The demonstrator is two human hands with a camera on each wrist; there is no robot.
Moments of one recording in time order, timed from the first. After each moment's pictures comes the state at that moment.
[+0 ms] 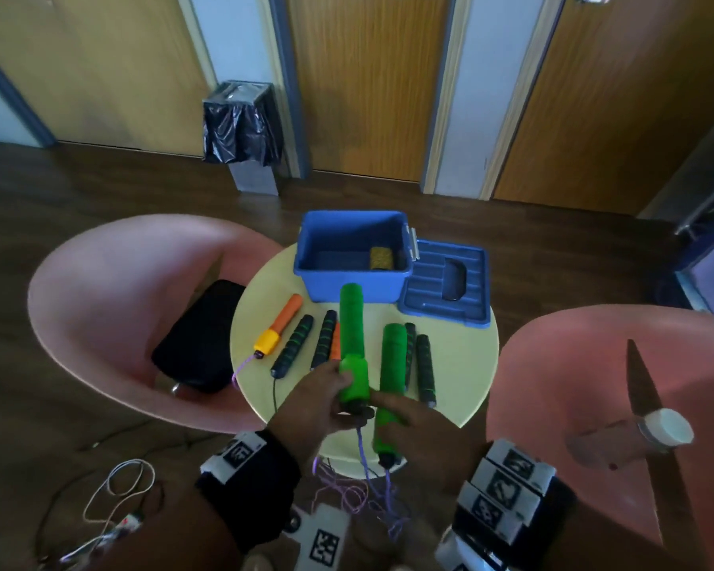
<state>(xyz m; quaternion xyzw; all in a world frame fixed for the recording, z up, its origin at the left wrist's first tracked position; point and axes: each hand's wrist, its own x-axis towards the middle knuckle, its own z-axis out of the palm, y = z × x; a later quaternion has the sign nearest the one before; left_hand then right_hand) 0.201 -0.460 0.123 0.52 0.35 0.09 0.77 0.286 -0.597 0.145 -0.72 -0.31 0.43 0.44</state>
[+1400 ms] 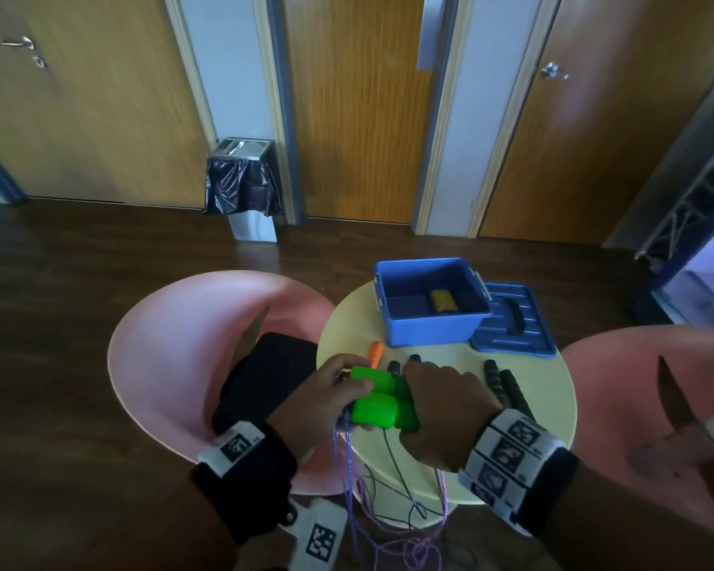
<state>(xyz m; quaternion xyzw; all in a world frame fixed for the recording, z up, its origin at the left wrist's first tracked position) 0.087 -0.240 0.183 0.63 0.24 0.01 0.74 0.181 -0.396 0.217 -0.89 -0.43 0.12 0.00</state>
